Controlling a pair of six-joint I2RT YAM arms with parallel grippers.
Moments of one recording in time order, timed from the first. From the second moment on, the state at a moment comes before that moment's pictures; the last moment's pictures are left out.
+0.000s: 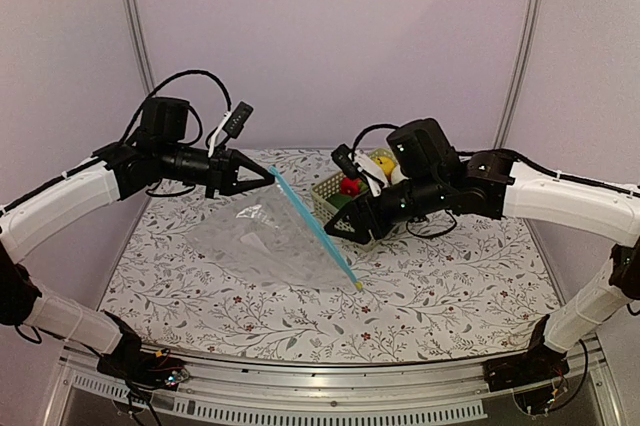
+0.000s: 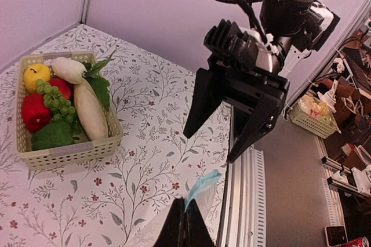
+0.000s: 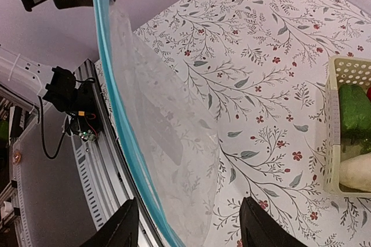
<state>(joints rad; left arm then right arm) -0.52 1.30 1.13 -0.30 0.91 -0.02 0.98 1.48 1.30 -0.44 -0.26 0.24</state>
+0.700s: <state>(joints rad) -0.52 1.30 1.13 -0.31 0.91 -0.01 0.98 1.54 1.30 -0.38 -0.33 0.28</state>
